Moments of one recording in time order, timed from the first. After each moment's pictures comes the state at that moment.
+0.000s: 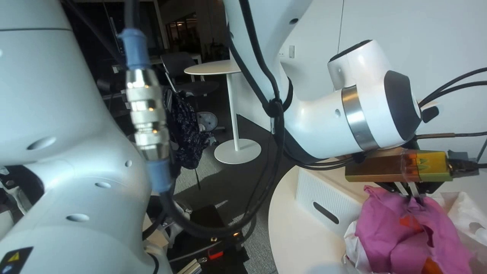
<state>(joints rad) -0.21 -0.04 0.04 -2.52 -0.91 2.86 0.15</state>
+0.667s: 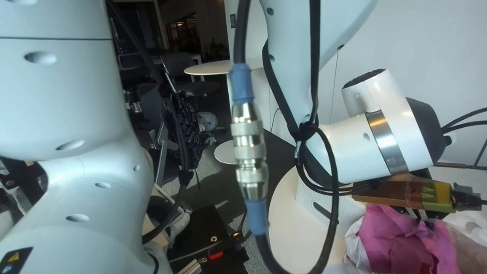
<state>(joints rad) -0.21 0.12 0.00 -2.43 -1.08 2.87 0.38</state>
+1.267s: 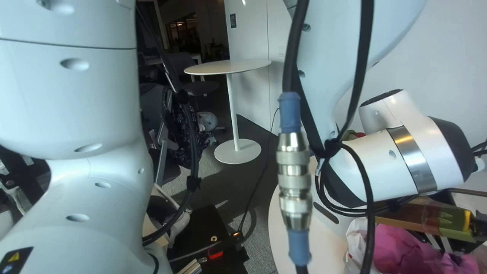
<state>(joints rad) -0.21 0.23 -0.05 -2.35 -1.17 2.77 0.51</state>
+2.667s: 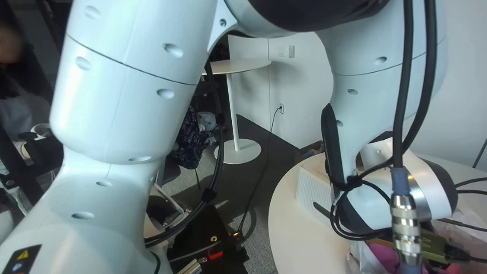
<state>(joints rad) -0.15 0.53 -0.07 -2.17 -1.22 2.82 0.61</state>
